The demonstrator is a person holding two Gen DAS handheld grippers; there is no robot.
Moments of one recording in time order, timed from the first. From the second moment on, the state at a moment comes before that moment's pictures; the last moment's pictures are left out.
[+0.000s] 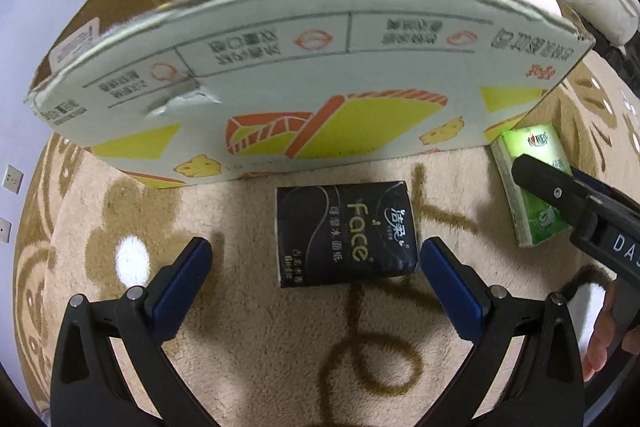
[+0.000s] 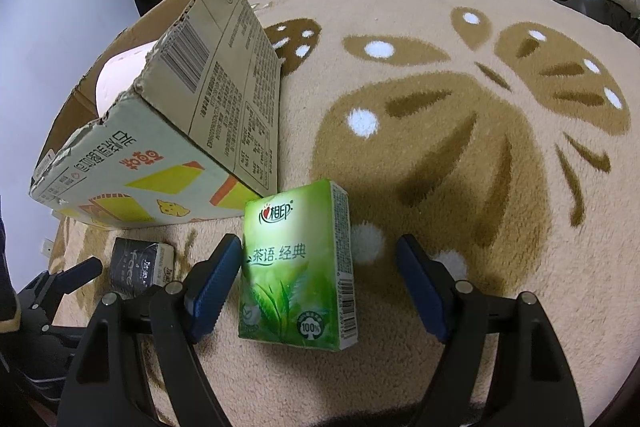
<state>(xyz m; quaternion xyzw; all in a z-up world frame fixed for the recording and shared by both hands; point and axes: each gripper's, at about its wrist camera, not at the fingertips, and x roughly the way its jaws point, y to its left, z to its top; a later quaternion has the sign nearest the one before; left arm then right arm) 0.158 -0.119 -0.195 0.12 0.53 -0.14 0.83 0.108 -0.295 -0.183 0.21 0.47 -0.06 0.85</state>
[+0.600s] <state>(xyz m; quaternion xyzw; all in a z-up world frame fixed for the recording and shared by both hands) 0.155 -0.133 -0.210 0.10 0.53 -0.16 0.82 0.111 -0.283 -0.179 0.19 0.47 -0.04 0.86</state>
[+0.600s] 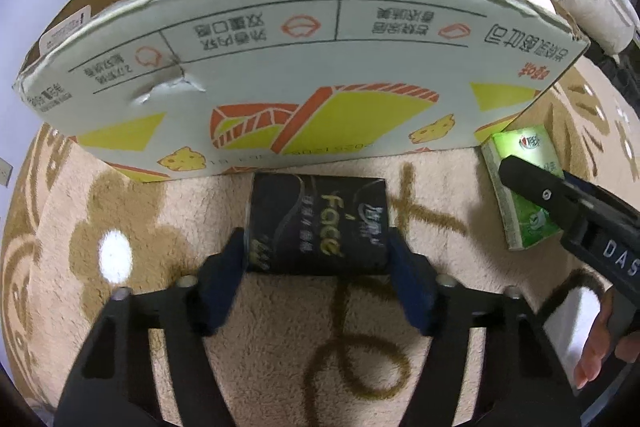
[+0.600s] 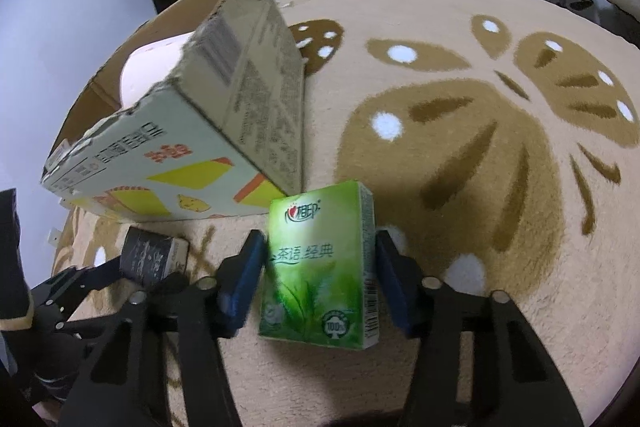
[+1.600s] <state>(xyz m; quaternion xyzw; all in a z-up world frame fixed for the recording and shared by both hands) 0.116 -0.093 -0.165 0.11 0.48 -0.11 0.86 0.074 -0.286 -0.154 0.20 0.40 -0.05 0.89</state>
